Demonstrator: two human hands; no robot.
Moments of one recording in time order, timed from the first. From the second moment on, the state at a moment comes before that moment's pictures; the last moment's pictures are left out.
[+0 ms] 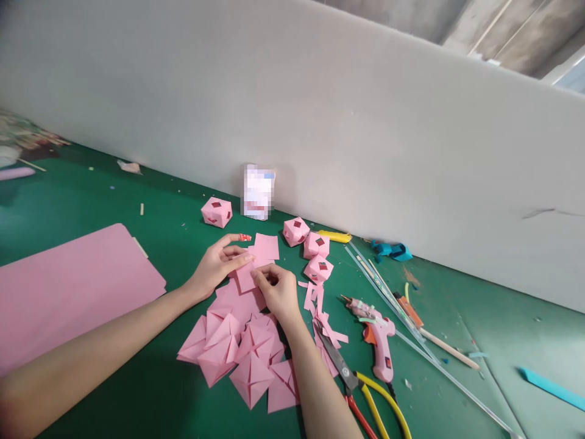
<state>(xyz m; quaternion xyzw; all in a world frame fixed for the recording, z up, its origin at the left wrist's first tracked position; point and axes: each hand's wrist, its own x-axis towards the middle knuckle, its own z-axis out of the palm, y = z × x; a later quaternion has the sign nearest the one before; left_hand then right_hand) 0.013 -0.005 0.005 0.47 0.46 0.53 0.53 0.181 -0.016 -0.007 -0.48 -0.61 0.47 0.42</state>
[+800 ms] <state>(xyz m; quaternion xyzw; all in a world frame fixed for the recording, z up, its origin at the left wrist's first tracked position) 0.019 -0.020 0.000 0.69 0.45 0.50 0.28 0.176 -0.025 -0.004 -0.51 -0.65 0.28 0.49</state>
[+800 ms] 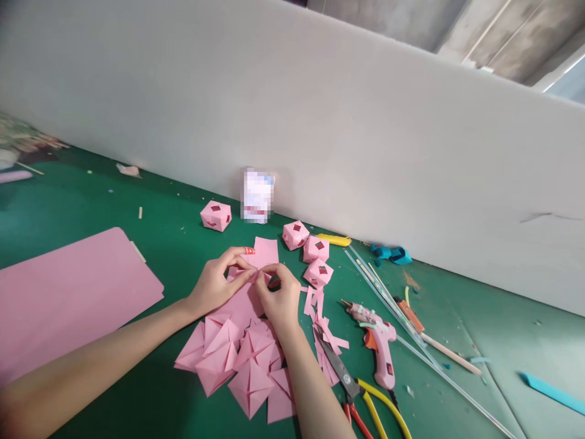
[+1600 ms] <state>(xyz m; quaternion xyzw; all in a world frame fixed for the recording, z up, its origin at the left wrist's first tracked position) 0.021 -0.022 0.000 0.70 0.44 0.51 0.25 0.174 -0.027 -0.002 -0.47 -0.71 0.20 0.49</state>
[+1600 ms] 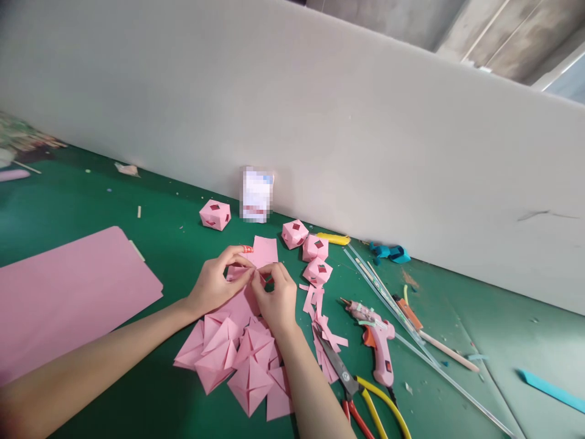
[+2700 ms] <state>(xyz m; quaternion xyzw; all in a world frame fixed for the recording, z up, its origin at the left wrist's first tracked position) 0.019 -0.020 -0.004 0.72 0.43 0.50 0.19 0.175 -0.027 -0.001 -0.48 -0.69 0.18 0.50</state>
